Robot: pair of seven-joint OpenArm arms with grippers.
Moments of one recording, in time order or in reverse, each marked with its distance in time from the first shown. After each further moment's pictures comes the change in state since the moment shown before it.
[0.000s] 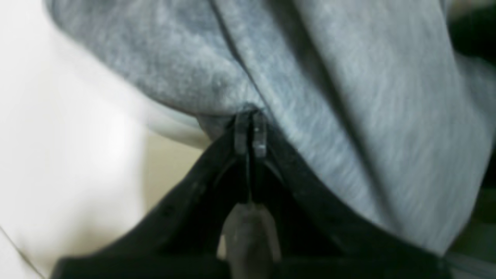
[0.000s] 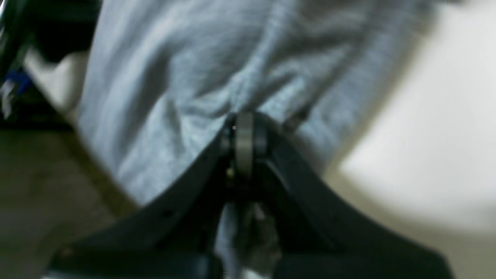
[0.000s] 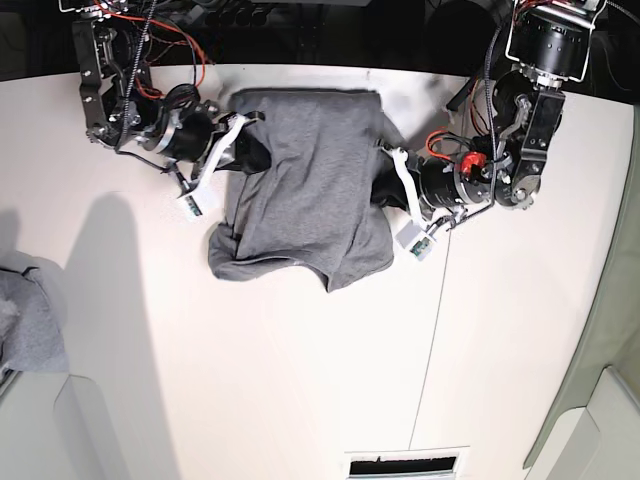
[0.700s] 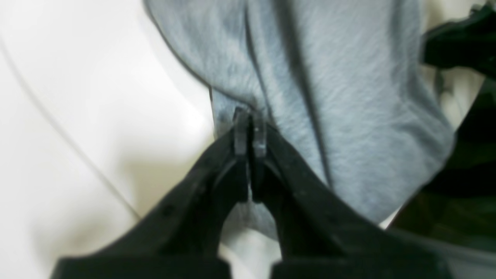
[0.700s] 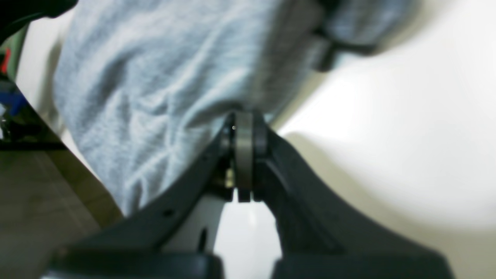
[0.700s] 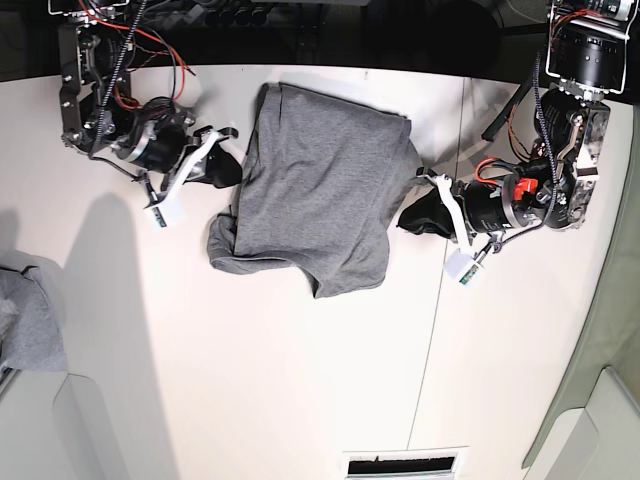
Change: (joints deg) left arm 1.6 -6.4 -6.7 9.5 -14.6 -1.8 8.5; right arm 1.0 2.4 8.5 0.3 3.1 0.0 -1.9
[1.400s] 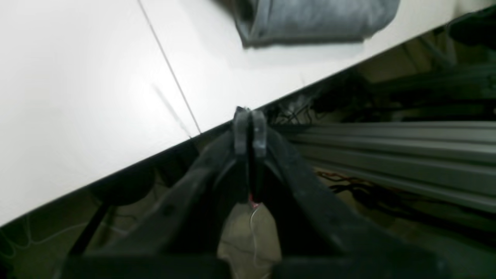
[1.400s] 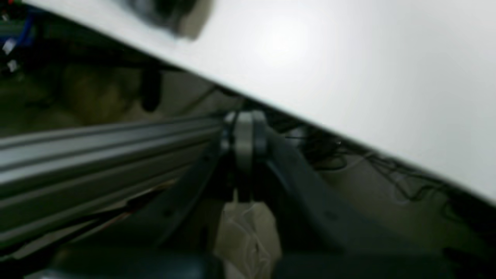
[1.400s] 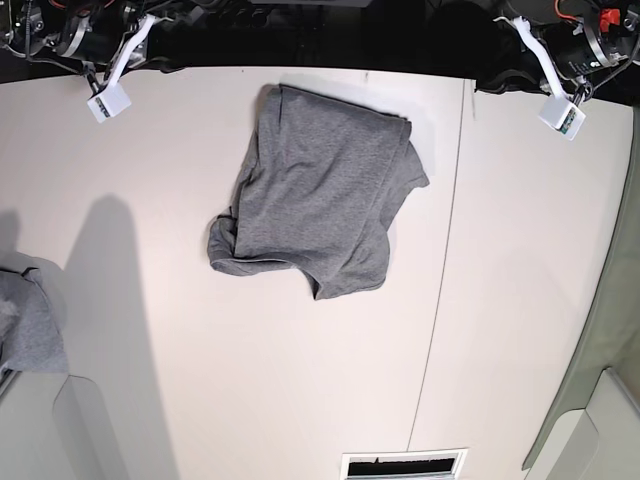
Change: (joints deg) left arm 43.8 -0.3 -25.8 29.2 -9.6 -0.2 3.7; right arm -26.1 9.4 8.3 16.4 12.0 1.7 -10.0
